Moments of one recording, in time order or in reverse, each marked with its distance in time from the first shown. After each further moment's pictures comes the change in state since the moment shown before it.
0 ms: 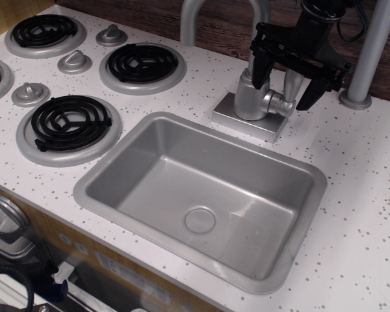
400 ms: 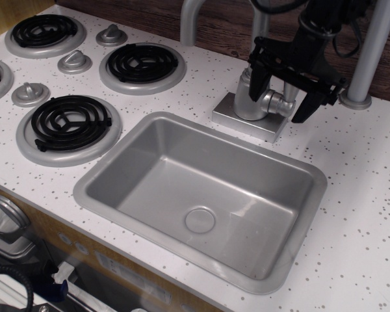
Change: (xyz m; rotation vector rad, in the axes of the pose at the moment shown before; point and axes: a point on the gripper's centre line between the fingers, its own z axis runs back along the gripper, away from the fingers) arm -0.001 -0.002 -0.016 0.021 0.009 -0.028
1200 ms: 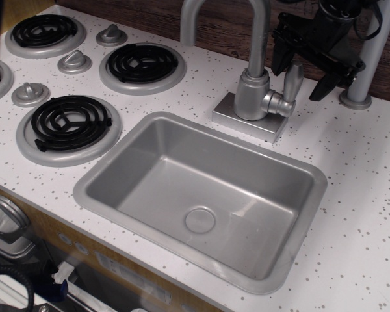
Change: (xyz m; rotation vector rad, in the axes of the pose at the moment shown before) arm 0.036 -0.005 0.010 0.010 -0.127 -0.142
